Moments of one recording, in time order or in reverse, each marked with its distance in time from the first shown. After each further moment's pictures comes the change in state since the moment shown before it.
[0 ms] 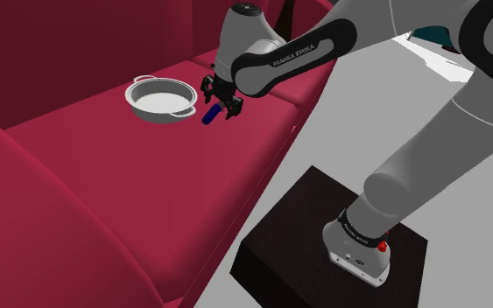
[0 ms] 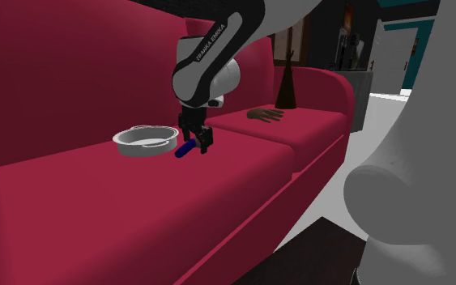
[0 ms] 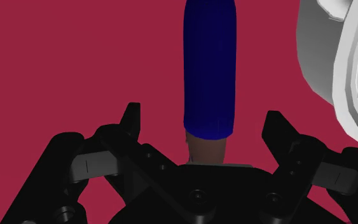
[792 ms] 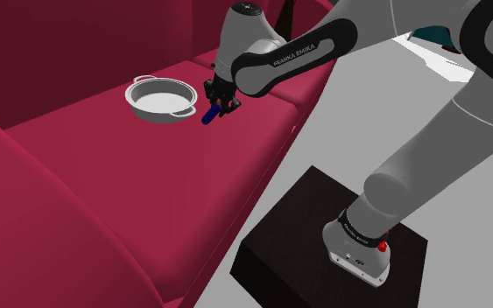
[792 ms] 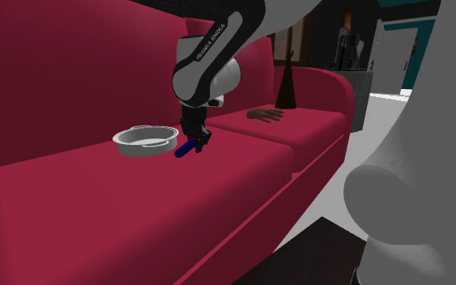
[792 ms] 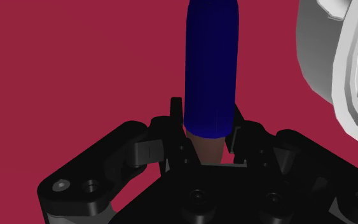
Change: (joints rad) arm 0.000 -0.004 0.000 -0.001 0.002 0.000 -0.002
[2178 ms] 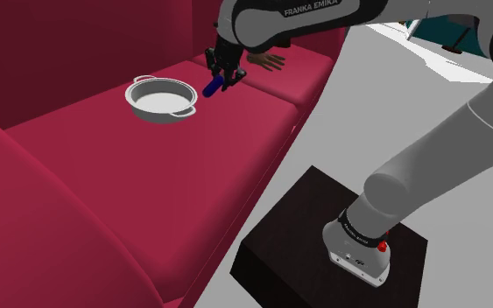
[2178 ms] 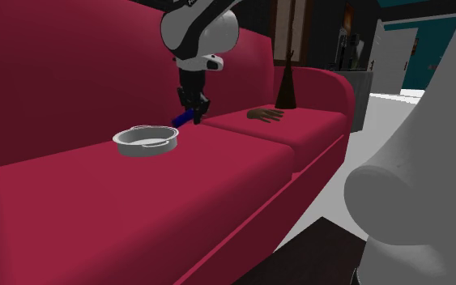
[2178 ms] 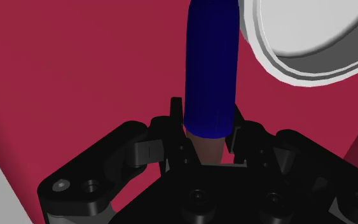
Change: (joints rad) arm 0.008 -0.116 -0.015 0.147 0.118 -0.243 -0.106
